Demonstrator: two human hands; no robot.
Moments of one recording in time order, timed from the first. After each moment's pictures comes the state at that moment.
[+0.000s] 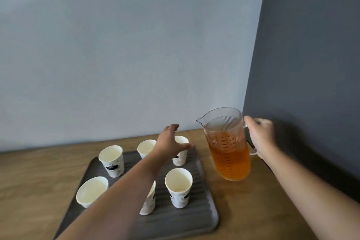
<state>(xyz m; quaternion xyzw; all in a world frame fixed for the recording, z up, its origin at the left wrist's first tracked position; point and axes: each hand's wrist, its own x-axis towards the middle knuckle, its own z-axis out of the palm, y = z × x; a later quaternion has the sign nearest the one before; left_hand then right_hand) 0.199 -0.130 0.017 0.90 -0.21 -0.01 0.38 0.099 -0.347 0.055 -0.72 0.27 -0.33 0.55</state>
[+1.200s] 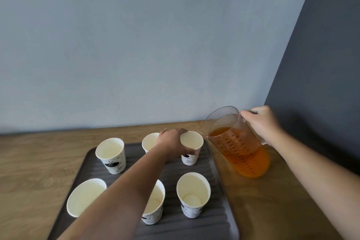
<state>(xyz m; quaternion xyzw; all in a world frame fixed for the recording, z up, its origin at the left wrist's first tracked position) 0.270 -0.120 -0.029 0.95 -0.22 -0.07 0.19 0.197 -0.358 0.026 -0.87 0.20 -0.22 0.40</state>
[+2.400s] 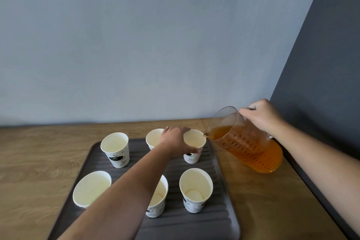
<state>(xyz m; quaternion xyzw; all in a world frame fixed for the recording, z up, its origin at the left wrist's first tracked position) 0.262 -0.117 -0.030 0.95 -0.22 -0.07 0.19 0.208 -0.363 0.035 -0.93 0.15 -0.18 0.29</state>
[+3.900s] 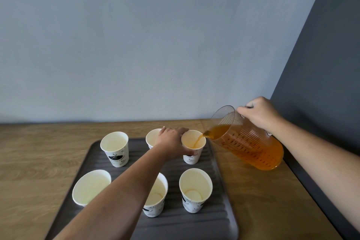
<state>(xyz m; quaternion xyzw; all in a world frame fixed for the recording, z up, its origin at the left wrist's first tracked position) 0.266 -0.105 -0.040 0.95 -0.24 -0.06 0.20 0.216 -0.364 0.042 -0.95 0.12 -0.17 0.24</state>
